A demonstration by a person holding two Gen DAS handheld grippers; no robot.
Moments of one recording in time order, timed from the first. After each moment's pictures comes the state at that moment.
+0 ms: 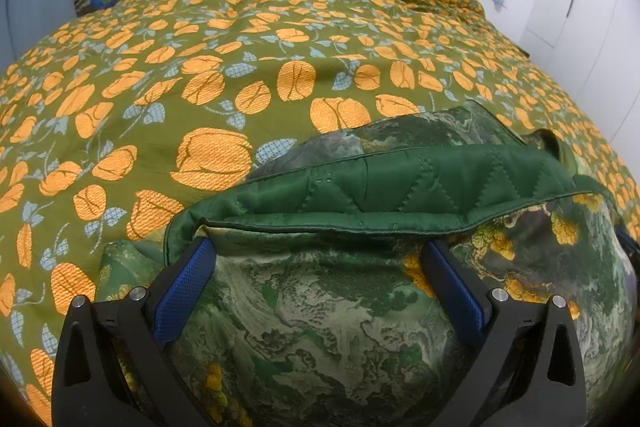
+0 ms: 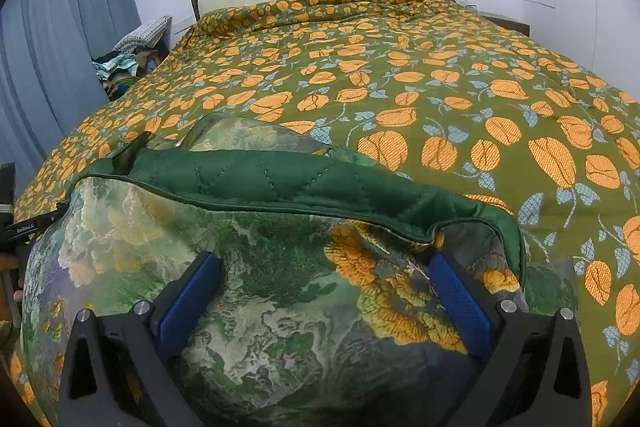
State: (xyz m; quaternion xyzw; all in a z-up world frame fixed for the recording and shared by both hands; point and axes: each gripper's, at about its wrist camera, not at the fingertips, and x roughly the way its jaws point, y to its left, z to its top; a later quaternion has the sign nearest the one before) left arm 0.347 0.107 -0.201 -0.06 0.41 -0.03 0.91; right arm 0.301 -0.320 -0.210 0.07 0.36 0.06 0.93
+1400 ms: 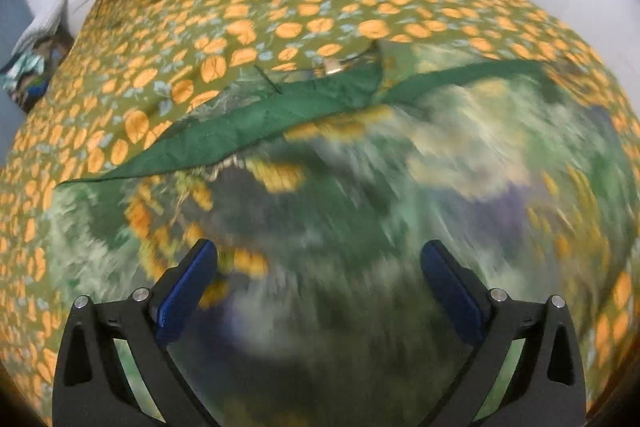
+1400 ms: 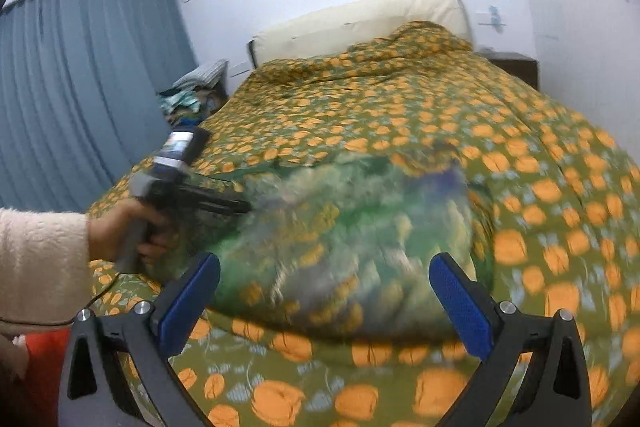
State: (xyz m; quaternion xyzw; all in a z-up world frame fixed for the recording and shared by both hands) left arm 0.271 -0.061 -0.138 0.13 0.47 -0.13 0.86; right arm 0.058 -0.314 -0.101 0.11 0.28 0.12 0.95
